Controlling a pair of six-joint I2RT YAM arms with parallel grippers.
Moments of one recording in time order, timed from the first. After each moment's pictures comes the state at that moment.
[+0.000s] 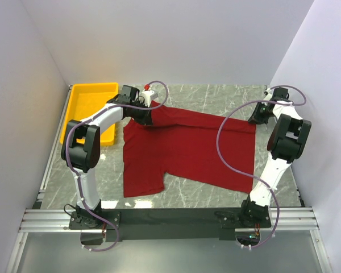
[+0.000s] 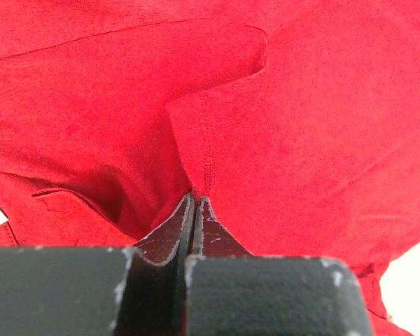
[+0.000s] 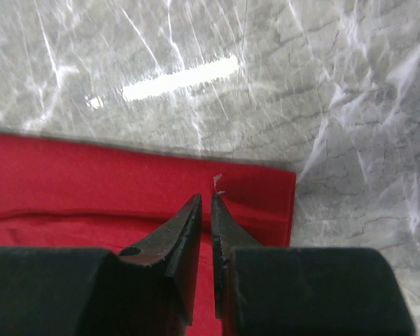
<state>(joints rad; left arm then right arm) -0.30 1.96 1.47 -0.41 0.53 0.16 -0.36 2.16 1.65 -0.59 -0.39 0.08</state>
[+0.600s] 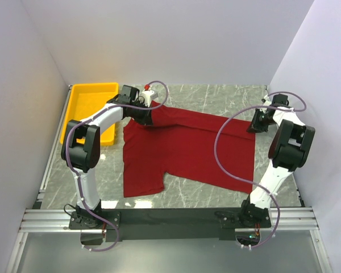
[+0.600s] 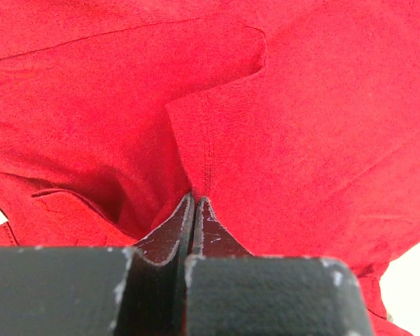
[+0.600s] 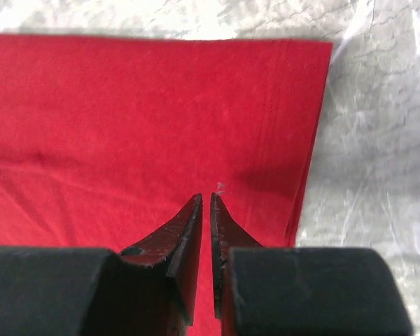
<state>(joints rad) -0.30 1.96 1.47 -0.41 0.53 0.16 -0.36 1.99 1.43 -0.62 -0.39 0.01</state>
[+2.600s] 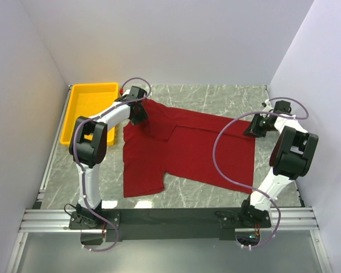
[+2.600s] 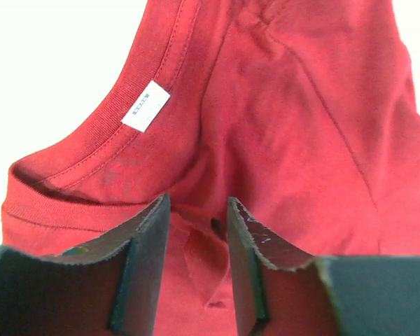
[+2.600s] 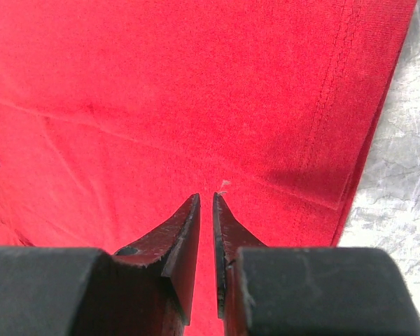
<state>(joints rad) -0.35 2.06 1.56 -0.50 -0.20 -0.81 -0.39 1.84 1.24 -0.55 -0.55 0.02</state>
